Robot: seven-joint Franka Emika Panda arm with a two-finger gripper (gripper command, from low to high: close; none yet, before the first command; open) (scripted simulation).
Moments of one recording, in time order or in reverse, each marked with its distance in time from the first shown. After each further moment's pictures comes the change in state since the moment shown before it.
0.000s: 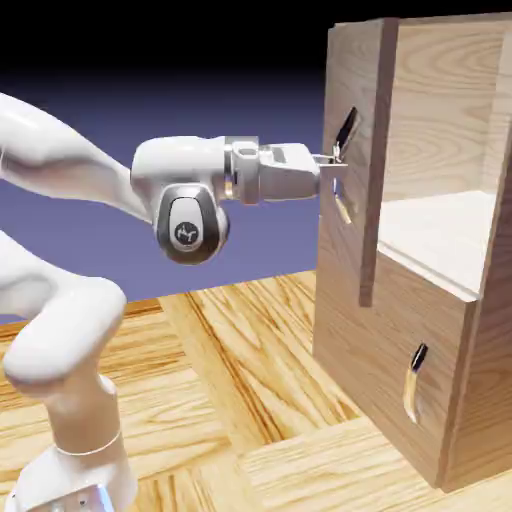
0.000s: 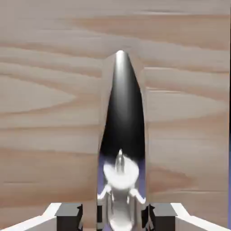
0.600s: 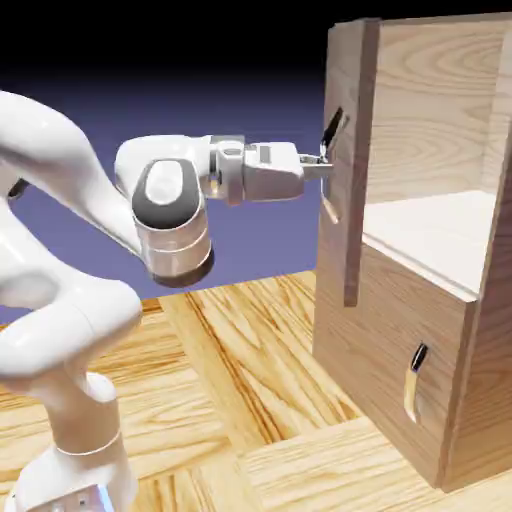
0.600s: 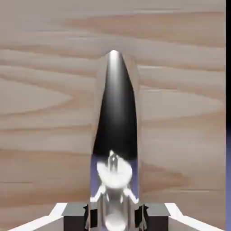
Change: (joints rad) arm -0.294 -0.226 0.036 0.002 -0.629 -0.031 0.681
